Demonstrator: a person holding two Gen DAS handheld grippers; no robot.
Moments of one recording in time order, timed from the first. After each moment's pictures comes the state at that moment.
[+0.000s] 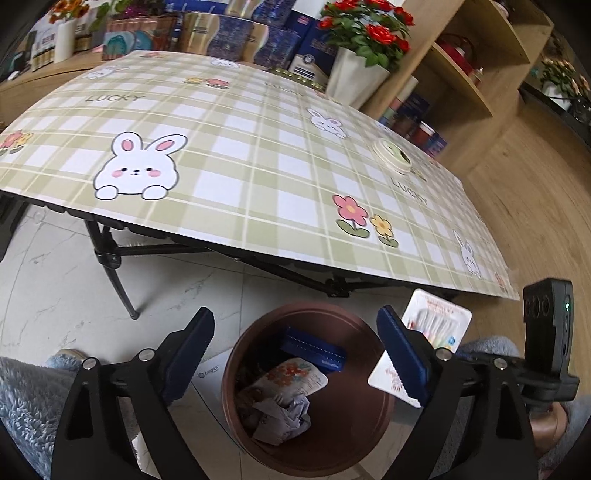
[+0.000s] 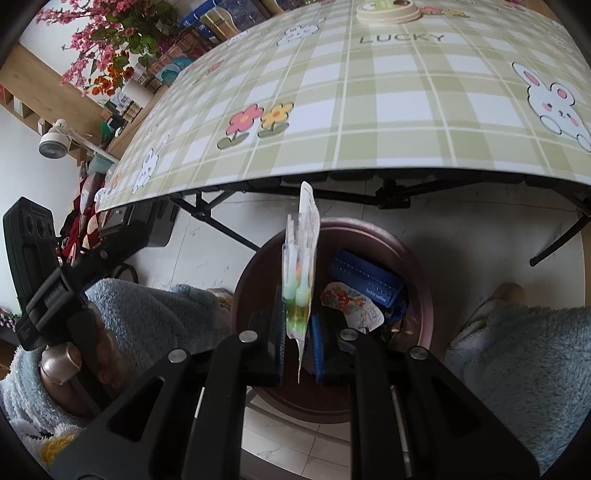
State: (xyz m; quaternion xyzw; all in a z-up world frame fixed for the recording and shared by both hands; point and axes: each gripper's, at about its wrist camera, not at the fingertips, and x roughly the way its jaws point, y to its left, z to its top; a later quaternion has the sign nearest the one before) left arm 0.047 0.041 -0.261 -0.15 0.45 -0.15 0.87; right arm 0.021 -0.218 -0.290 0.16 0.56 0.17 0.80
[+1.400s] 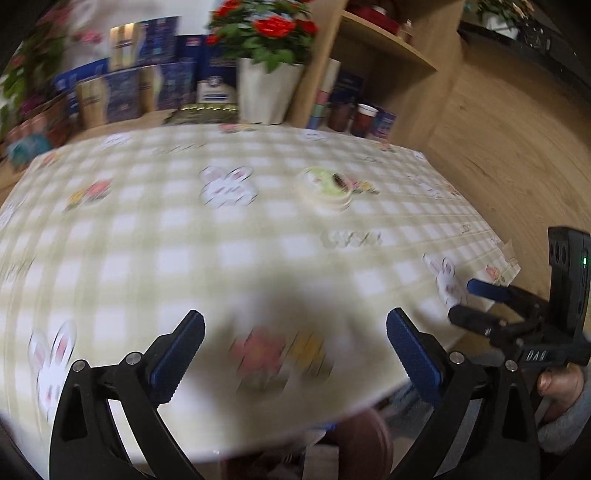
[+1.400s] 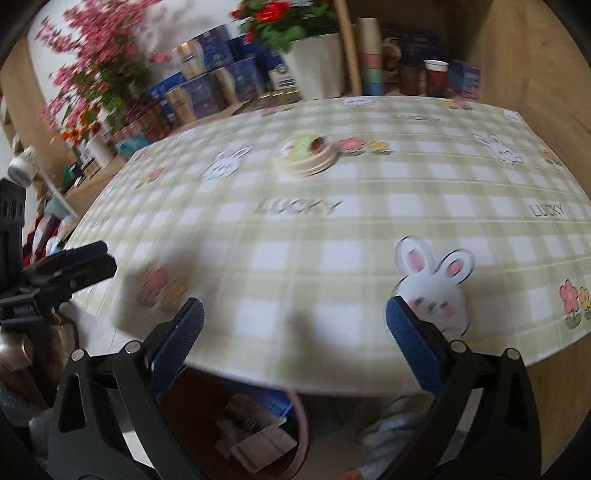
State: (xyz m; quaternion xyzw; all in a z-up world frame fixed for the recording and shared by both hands) left arm 0.165 -0.074 -0.199 -0.01 0.41 -0.26 0.87; right arm 0.098 -0.315 -0.223 0.10 0.43 0.06 0.90
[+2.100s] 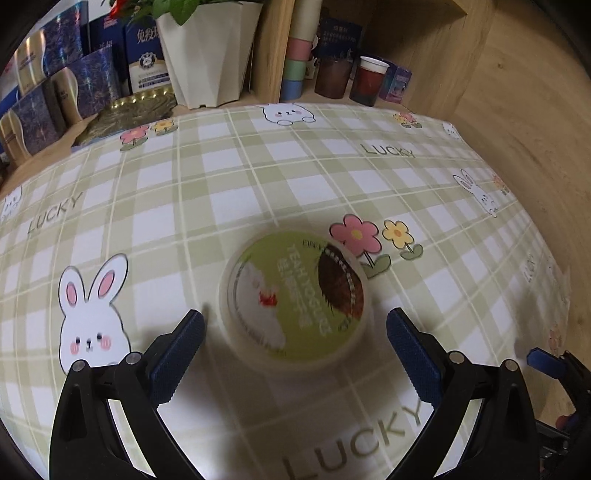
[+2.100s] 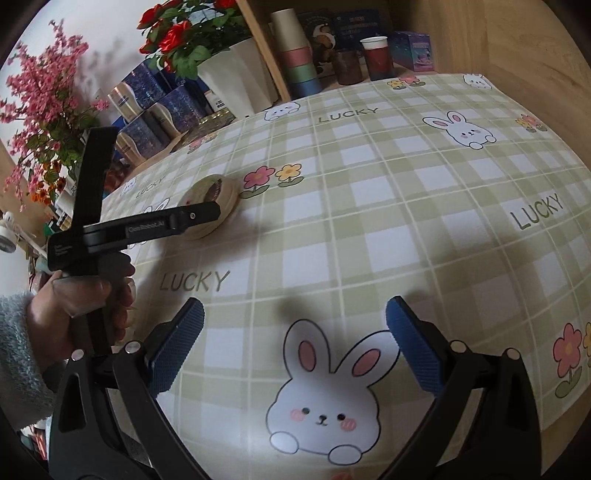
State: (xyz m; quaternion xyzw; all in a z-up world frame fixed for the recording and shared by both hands) left arm 0.352 -0.224 -0.260 0.06 0.47 -0.25 0.84; right arm 0.165 -0.408 -0.248 0.18 0.42 0.02 0.89
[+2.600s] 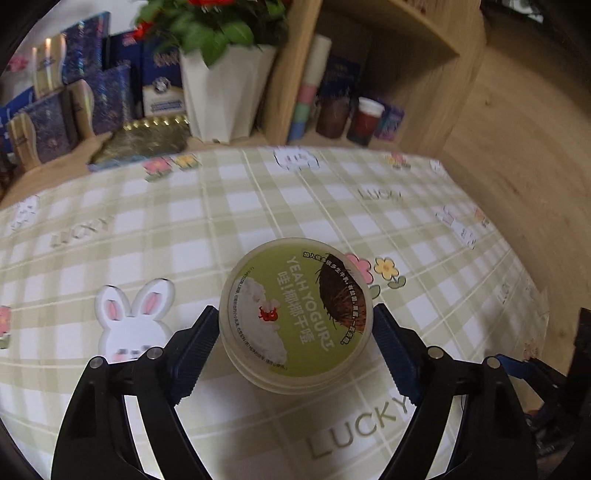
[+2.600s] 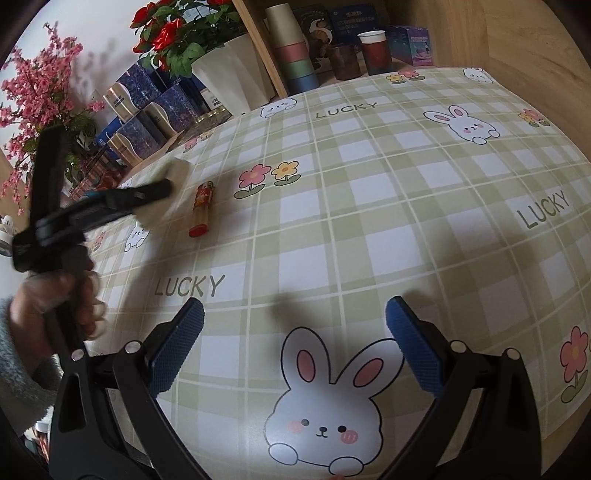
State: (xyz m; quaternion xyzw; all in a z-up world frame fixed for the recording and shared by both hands) left arm 0.342 -0.180 -0.214 0.01 0.42 -0.27 0.87; right arm 0.173 -0.406 -0.253 0.18 0.43 0.02 0.88
